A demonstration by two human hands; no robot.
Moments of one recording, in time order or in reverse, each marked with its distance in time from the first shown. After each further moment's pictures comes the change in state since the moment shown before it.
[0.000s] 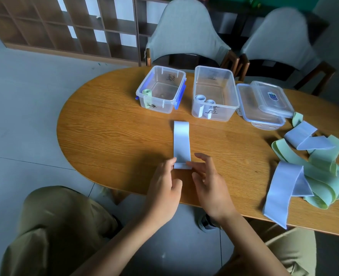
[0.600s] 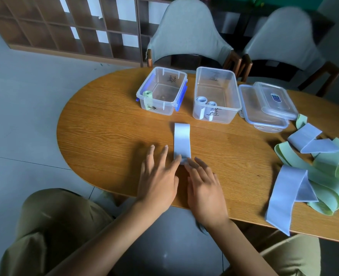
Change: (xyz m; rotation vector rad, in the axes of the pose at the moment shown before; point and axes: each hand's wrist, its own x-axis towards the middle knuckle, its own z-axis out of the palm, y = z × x) left_hand 0.033 -0.006 -0.009 0.917 -0.011 0.201; right_hand 0.005 0.014 0.025 -0.519 0.081 -0.273
